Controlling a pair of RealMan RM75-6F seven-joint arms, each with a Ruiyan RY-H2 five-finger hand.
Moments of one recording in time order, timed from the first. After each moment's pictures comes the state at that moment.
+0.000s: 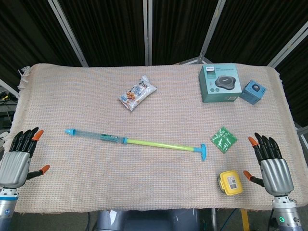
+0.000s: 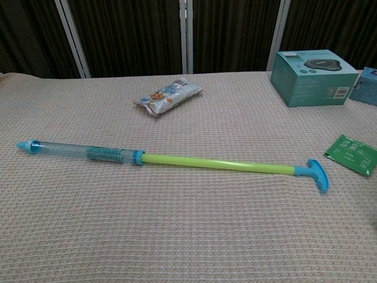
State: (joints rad) left arm -0.14 -1.14 -0.01 -1.76 1.52 1.52 0.17; right arm 0.13 -1.17 0.00 -1.68 -1.58 1.61 -0.15
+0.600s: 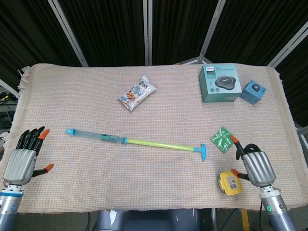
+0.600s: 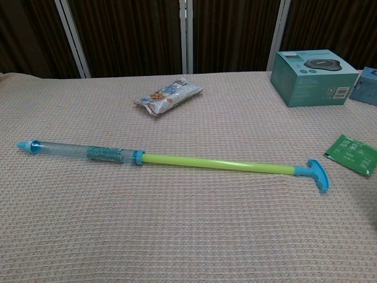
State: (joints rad) left arm -0.17 -1.17 -0.03 -1.74 1.50 1.46 0.21; right arm 0.24 -1.19 0.04 -1.68 -1.55 1.37 -0.15
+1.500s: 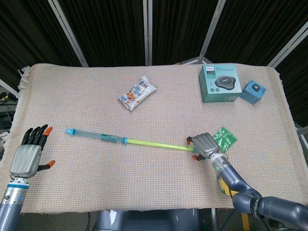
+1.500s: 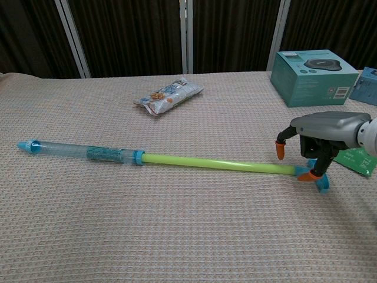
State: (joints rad) left arm -0.21 -1.22 -0.06 -1.68 1.40 1.37 0.27; right arm 0.69 -1.44 0.13 -1.49 -1.05 0.78 -0.39
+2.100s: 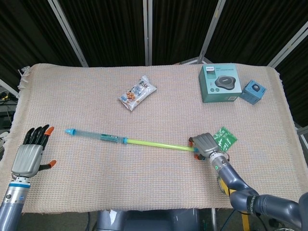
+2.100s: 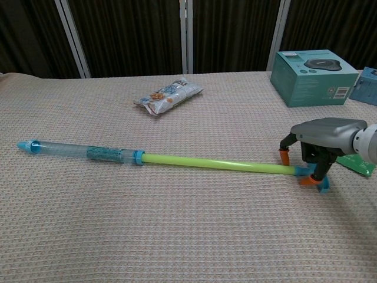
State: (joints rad) left arm -0.21 -1.23 -0.06 -1.67 1.39 1.36 0.28; right arm 0.72 -1.50 0.10 -1.40 -1.03 0.79 -0.40
